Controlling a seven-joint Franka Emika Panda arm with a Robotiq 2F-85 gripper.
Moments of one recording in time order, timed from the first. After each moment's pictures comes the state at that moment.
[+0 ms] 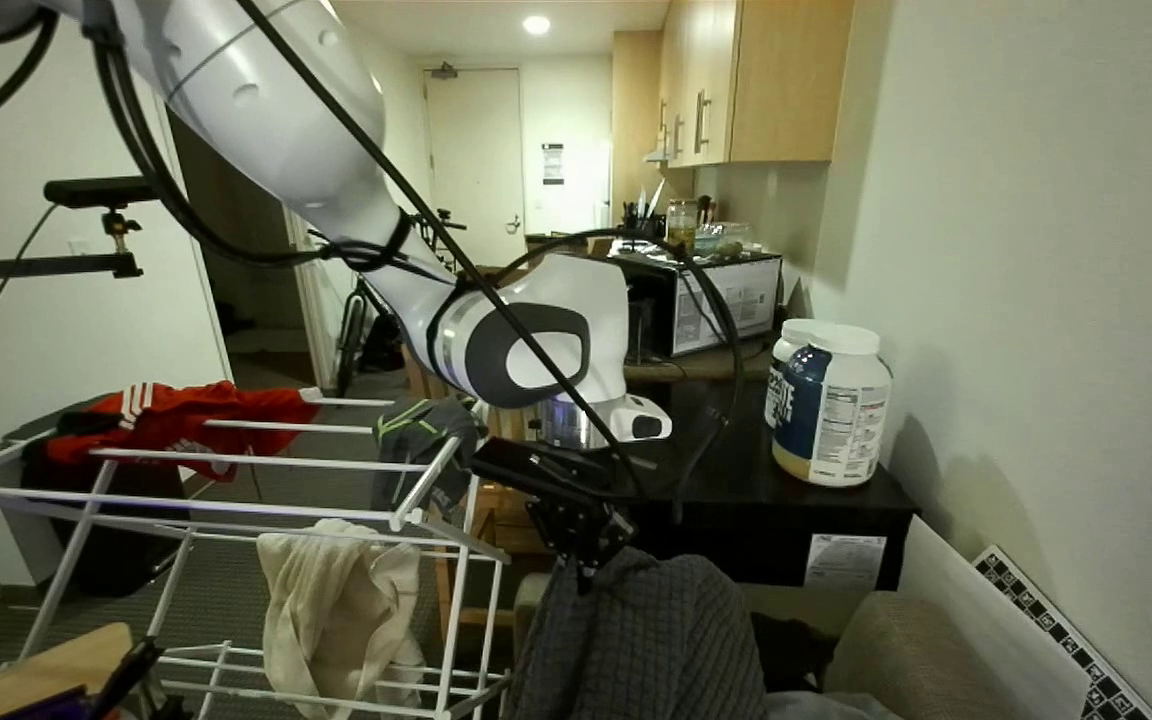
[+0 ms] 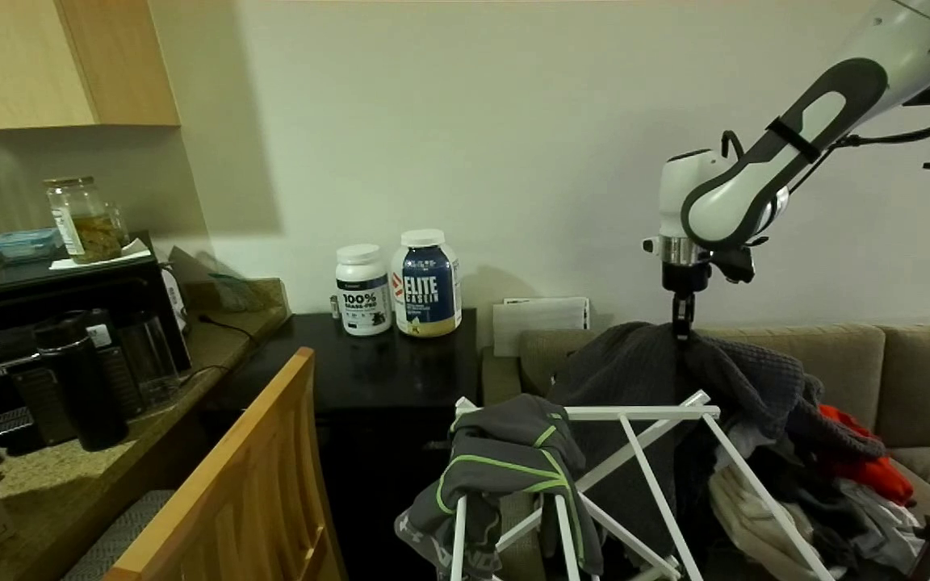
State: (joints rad) arm -0.20 0.28 -0.02 -2.25 -0.10 2.45 -0.35
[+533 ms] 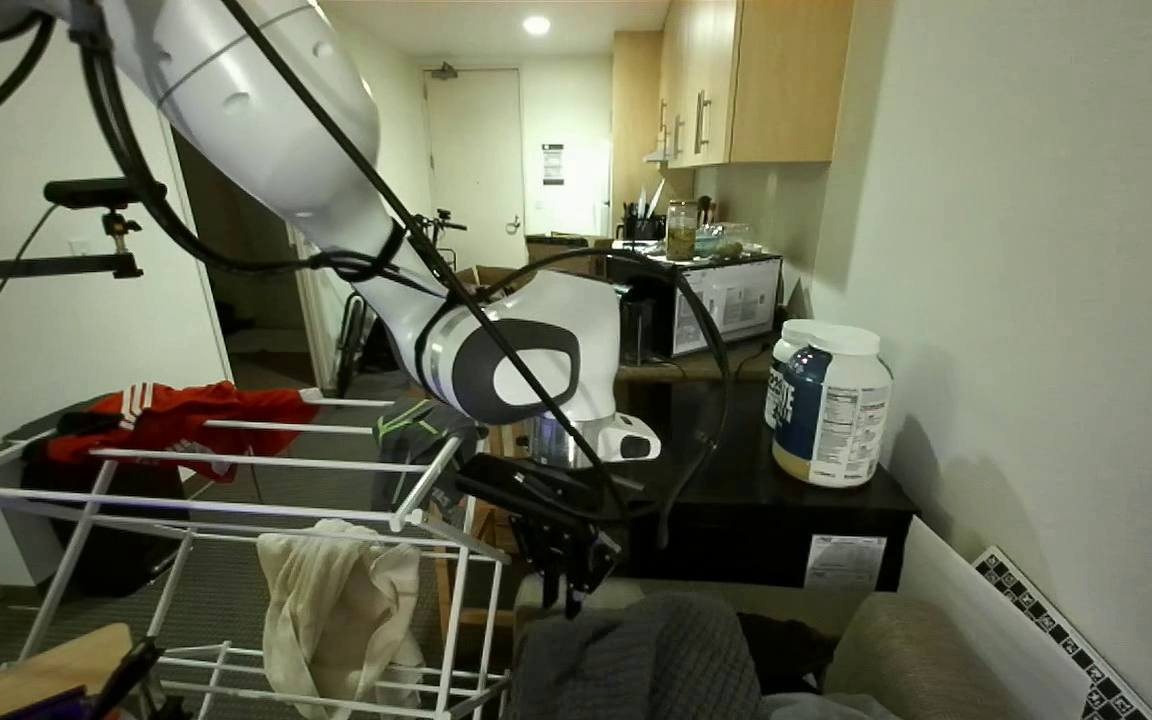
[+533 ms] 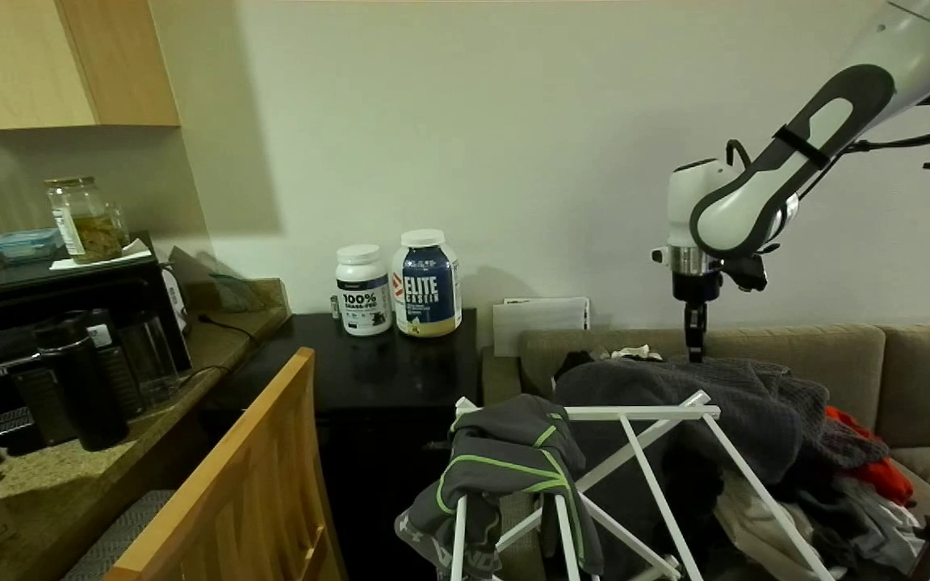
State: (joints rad) arm -0.19 0.28 -0.03 -2.29 -0.11 2.45 -0.35
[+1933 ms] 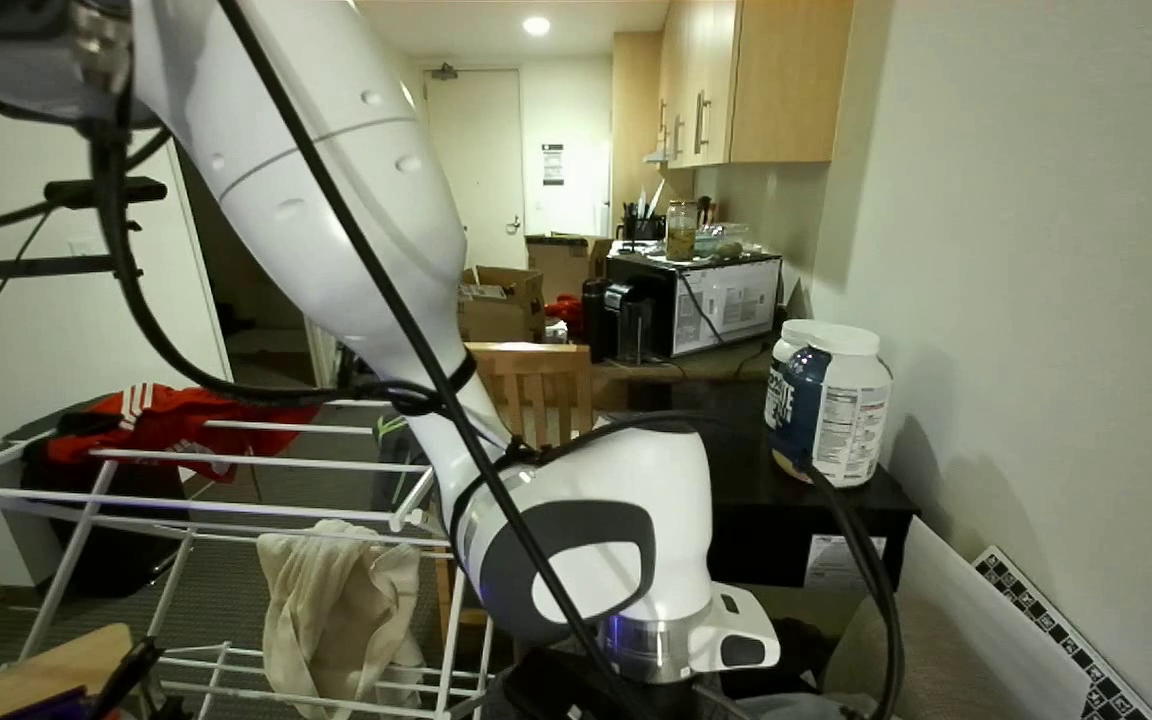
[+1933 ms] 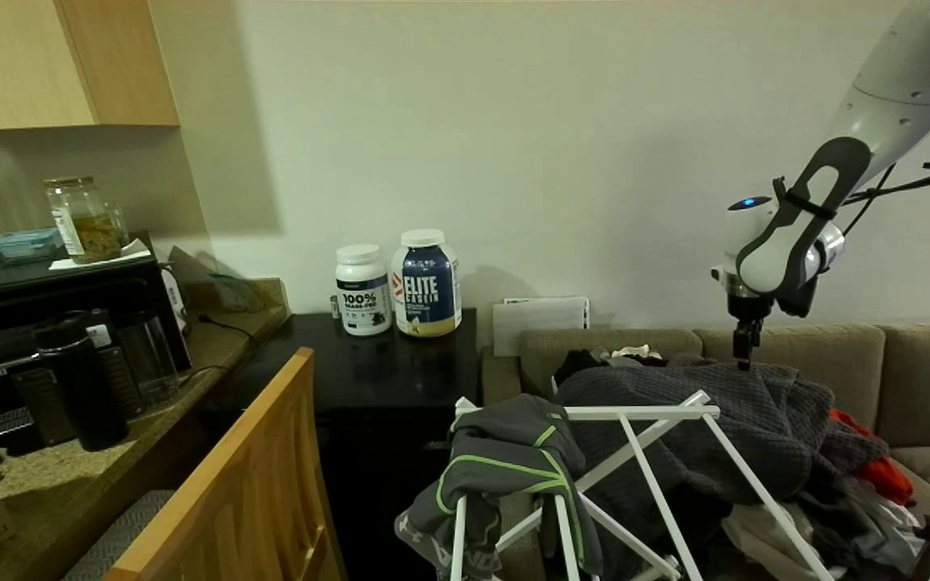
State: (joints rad) arm -0.28 0.49 -0.28 -2.29 -0.22 2.72 -0.32
